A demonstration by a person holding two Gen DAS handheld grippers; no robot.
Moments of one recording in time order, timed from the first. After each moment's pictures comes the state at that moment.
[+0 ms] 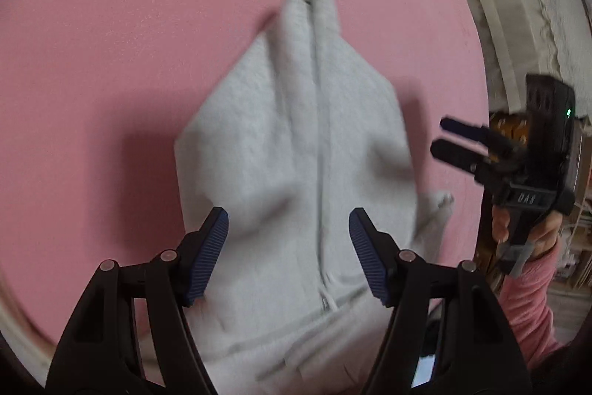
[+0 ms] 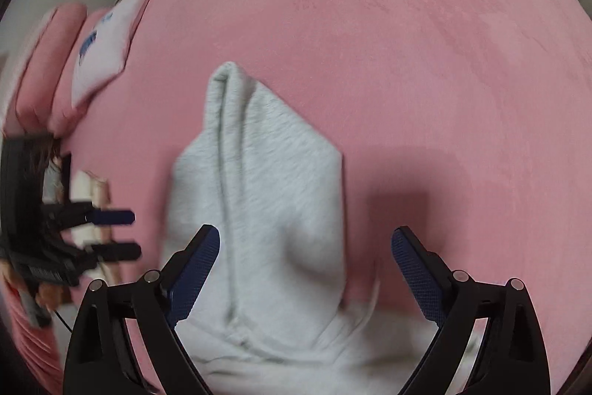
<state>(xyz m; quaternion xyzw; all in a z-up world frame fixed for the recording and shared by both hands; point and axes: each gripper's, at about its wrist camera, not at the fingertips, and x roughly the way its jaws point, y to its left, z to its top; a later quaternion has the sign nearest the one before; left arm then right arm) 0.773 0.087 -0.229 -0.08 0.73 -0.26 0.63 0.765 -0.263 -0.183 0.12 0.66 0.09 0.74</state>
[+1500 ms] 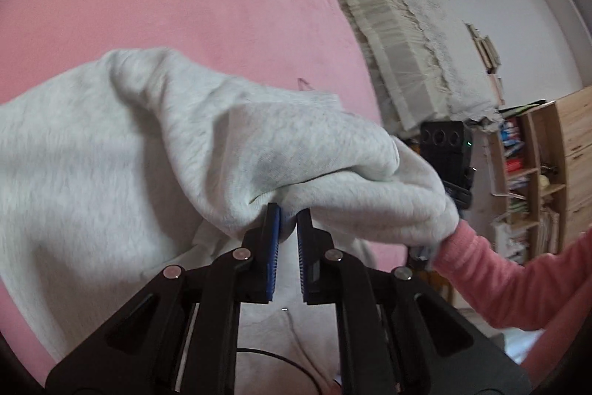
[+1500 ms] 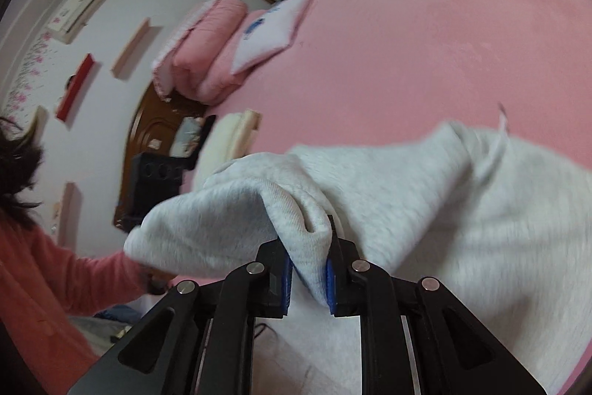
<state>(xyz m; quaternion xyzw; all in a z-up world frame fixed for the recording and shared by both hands) 0.455 0.149 -0.195 -0.26 0.56 -0.35 0.70 0.547 -0.393 -0.109 0.23 0.51 0.30 0.77</state>
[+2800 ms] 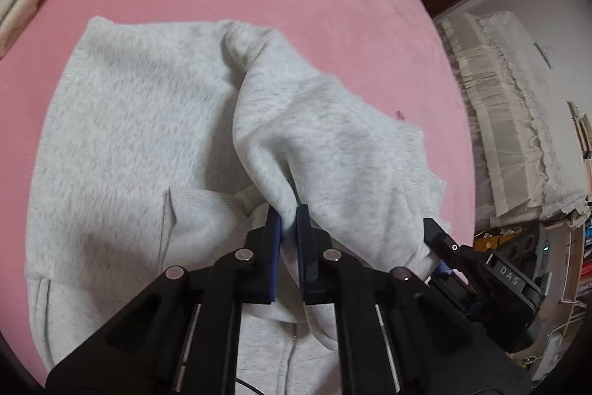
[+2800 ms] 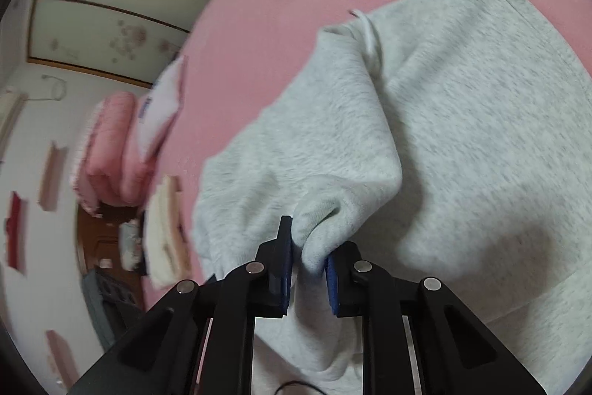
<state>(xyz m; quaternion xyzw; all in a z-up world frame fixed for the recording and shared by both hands) 0.364 0.037 -0.157 -0.29 0.55 -0.09 0.78 0.430 -0.300 -0.128 0.40 0.48 0.08 0.78</state>
